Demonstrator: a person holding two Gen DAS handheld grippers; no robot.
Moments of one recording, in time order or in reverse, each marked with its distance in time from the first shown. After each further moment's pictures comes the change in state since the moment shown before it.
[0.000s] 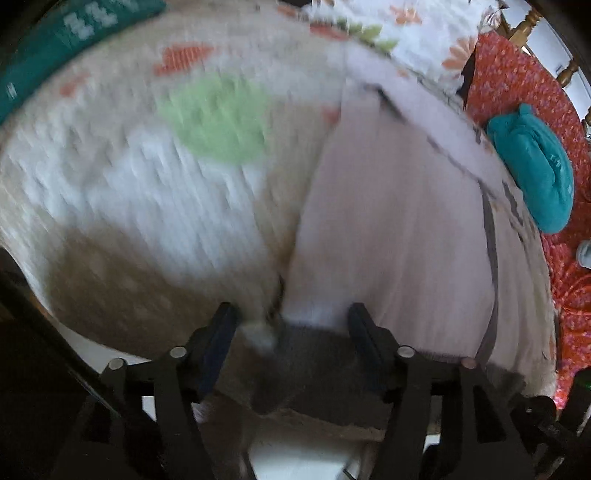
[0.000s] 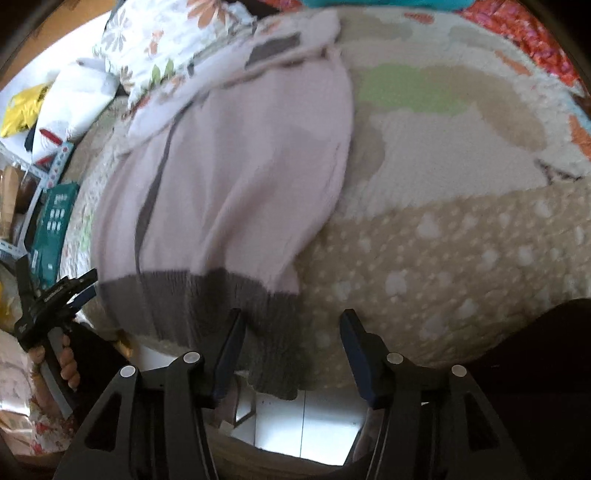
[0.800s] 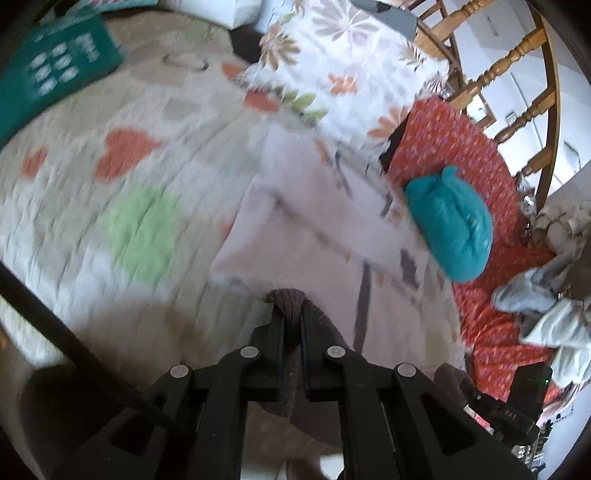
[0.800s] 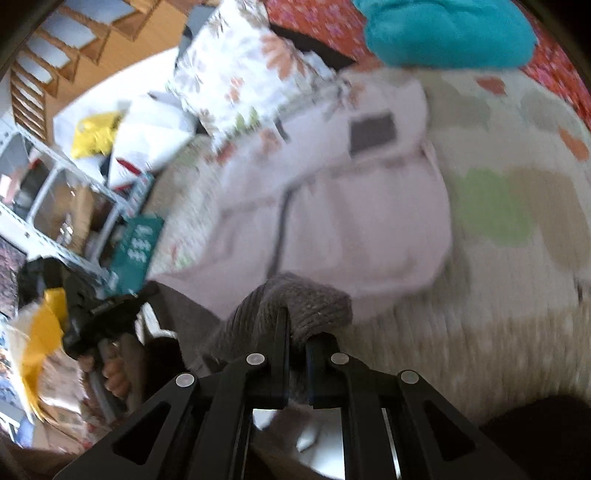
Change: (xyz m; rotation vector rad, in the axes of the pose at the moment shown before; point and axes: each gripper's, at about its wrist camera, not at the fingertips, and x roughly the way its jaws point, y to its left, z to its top) left arm -0.085 -0.038 0.073 -0.044 -0.146 -0.300; right arm -0.079 0.038 0.073 -0.053 -0.165 0.303
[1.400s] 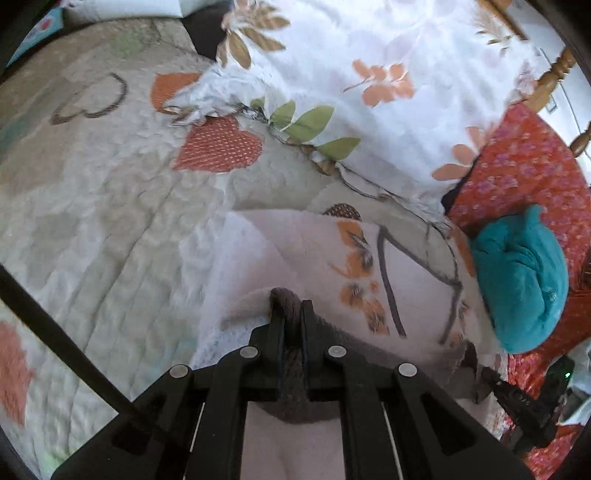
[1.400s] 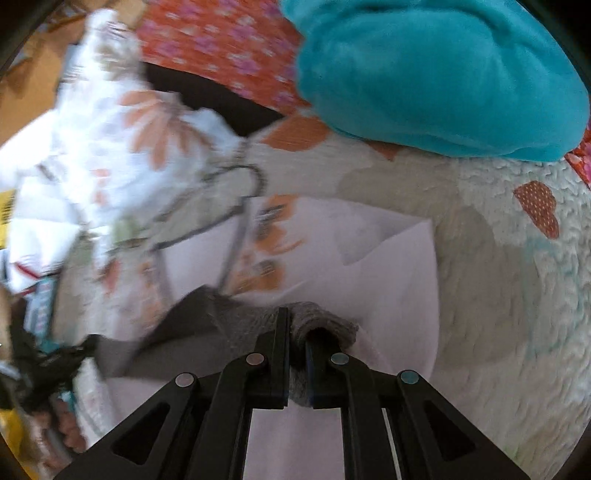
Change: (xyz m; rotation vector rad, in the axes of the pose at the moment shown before) left arm 0.218 -0.035 0.200 0.039 0.082 0.172; right arm 0.147 -0.083 0.239 0.133 -0.077 -0.330
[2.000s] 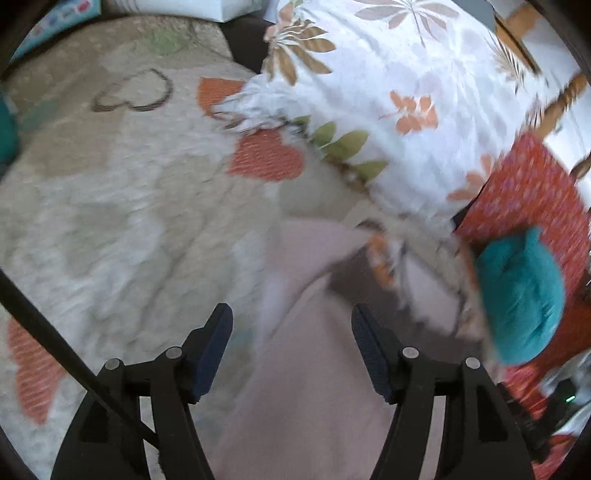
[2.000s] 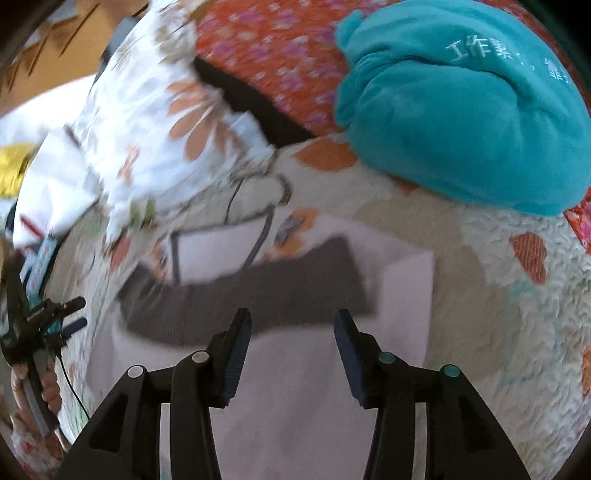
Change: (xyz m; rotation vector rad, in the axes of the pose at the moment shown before) left arm -0.040 0.046 -0.021 -0.038 -0.055 0.055; right arm -0.039 0.024 -0.029 -0.200 -0.067 0.020
